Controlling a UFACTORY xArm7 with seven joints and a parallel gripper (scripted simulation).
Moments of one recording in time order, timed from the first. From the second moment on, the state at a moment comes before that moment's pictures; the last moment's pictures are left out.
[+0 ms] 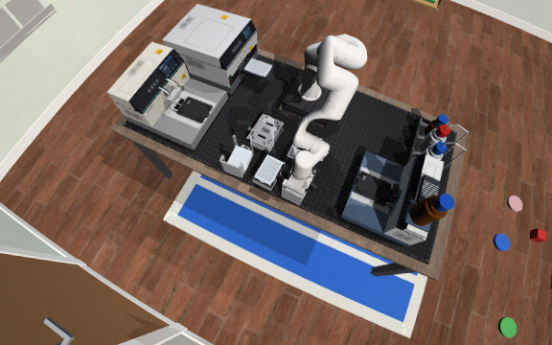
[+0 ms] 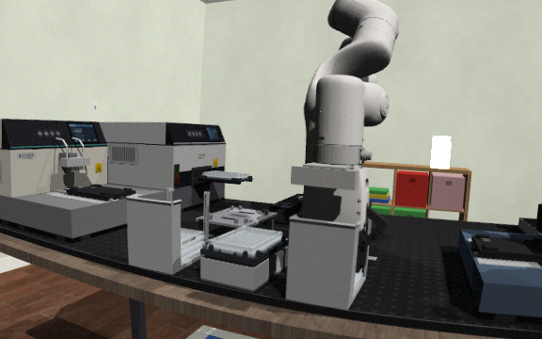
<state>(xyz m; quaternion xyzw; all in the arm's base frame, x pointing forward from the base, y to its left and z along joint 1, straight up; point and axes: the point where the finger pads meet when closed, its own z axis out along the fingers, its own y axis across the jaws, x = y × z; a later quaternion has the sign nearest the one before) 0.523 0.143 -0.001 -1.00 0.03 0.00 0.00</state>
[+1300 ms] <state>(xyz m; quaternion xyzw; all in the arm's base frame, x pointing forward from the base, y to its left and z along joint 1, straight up) 0.523 0.143 0.017 -1.00 0.03 0.00 0.00</state>
